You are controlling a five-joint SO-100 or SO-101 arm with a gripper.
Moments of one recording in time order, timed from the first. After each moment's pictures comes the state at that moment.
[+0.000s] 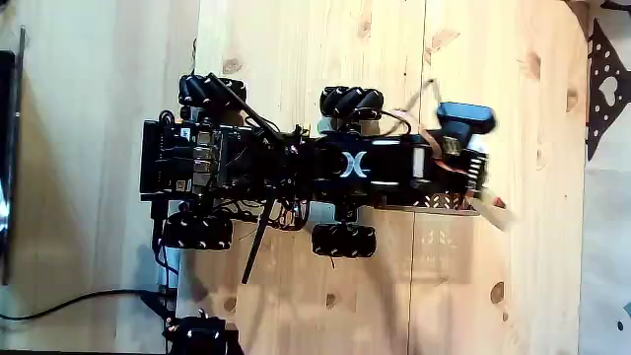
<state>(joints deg) 1.7 166.5 116.1 94.5 8.0</state>
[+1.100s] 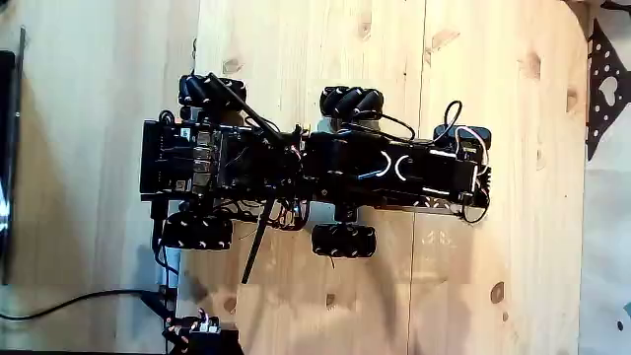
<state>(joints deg) 10.5 144.8 133.7 80.7 -6.8</state>
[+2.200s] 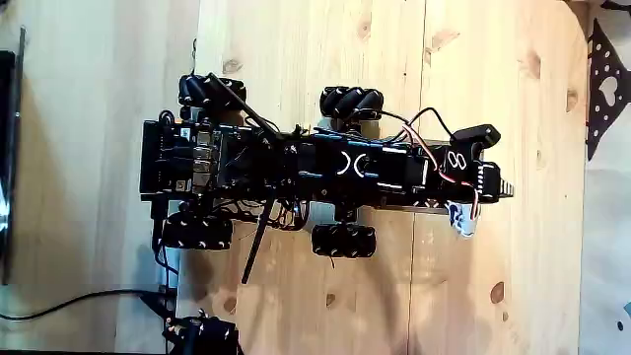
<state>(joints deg) 9.1 185.3 164.0 46.0 -10.7</state>
